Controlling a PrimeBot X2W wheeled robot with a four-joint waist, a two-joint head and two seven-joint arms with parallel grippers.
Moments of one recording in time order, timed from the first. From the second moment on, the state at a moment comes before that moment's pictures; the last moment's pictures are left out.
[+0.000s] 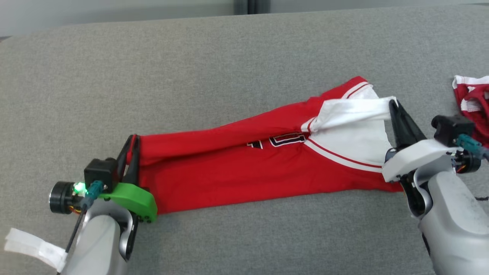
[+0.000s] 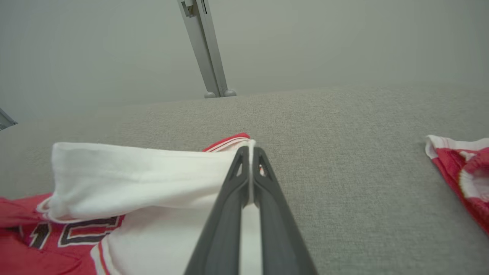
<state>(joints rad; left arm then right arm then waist) -0.39 0.14 -0.15 0.57 -0.15 -0.12 -0.26 -0.53 -0.18 0.07 0.61 0.35 0.13 -0.26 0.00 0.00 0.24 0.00</state>
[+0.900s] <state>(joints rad) -0.07 0.05 -0.08 0.32 -0.11 -0.06 -0.26 -0.41 -0.17 0.01 0.65 0.26 0.13 -0.26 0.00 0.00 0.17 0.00</state>
